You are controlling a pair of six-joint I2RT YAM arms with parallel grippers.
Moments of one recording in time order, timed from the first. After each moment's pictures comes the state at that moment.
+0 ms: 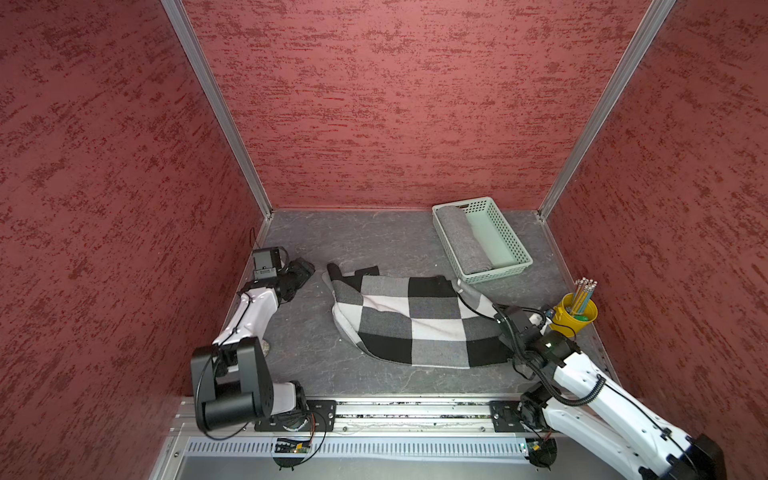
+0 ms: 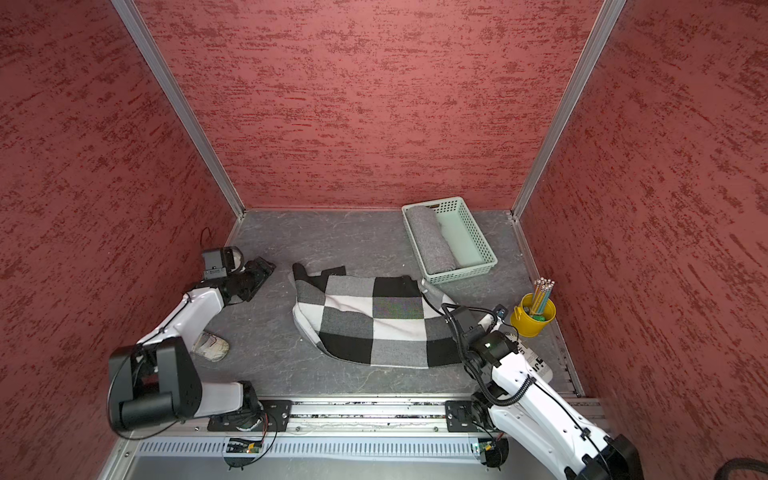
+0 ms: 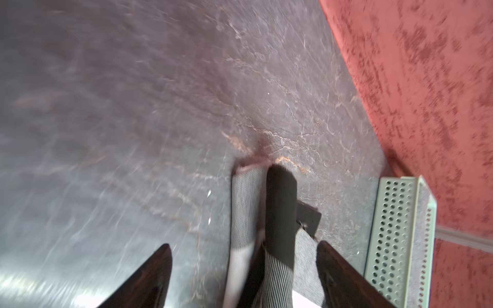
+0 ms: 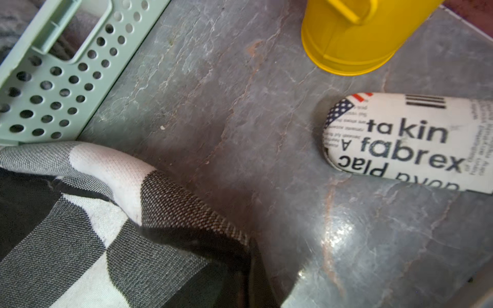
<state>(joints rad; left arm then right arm) 0.21 1.42 0.85 -0.31 0.32 -0.71 0.49 0.78 0.50 -0.90 0.52 1.20</state>
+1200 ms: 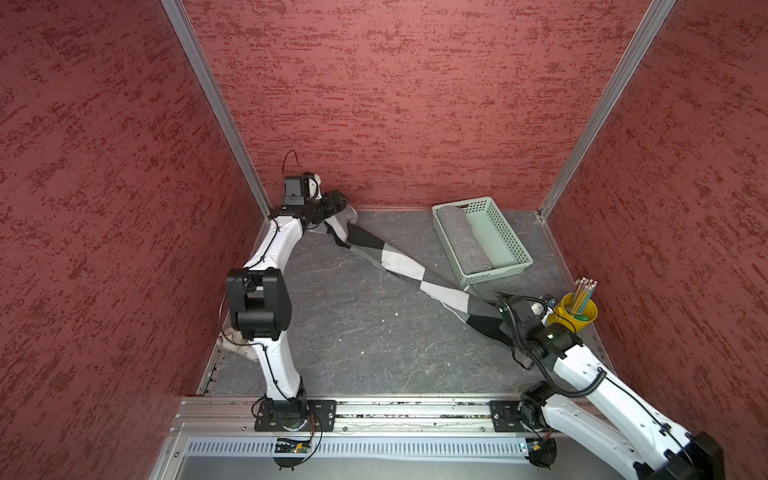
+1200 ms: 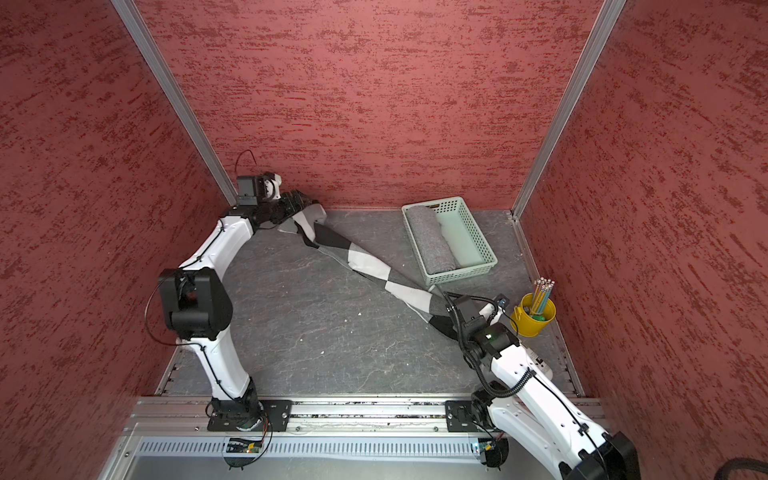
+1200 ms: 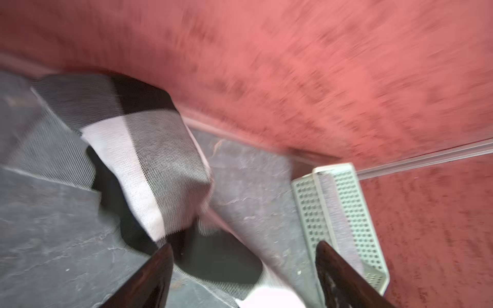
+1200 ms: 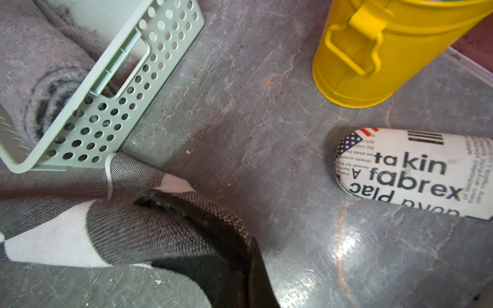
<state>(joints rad) 0.01 1.99 1.72 -0.41 0.44 -0.49 0.45 0.83 0.58 -0.86 0.52 1.13</state>
